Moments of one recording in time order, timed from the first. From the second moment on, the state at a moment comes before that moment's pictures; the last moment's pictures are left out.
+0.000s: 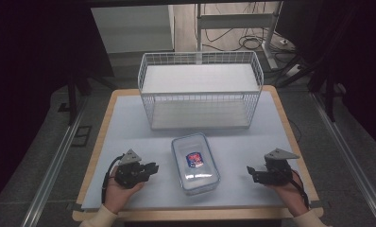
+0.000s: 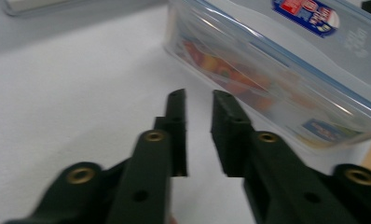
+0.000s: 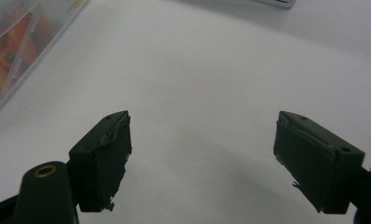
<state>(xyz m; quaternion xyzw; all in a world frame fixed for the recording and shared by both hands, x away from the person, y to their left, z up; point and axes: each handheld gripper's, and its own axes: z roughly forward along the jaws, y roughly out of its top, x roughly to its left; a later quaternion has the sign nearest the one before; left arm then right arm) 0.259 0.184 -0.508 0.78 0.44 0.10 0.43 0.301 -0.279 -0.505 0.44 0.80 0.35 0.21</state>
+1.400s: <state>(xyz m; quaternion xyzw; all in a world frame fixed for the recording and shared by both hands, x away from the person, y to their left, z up) 0.239 0.110 -0.523 0.86 0.33 0.01 0.39 0.302 -0.277 -0.505 0.44 0.81 0.34 0.20</state>
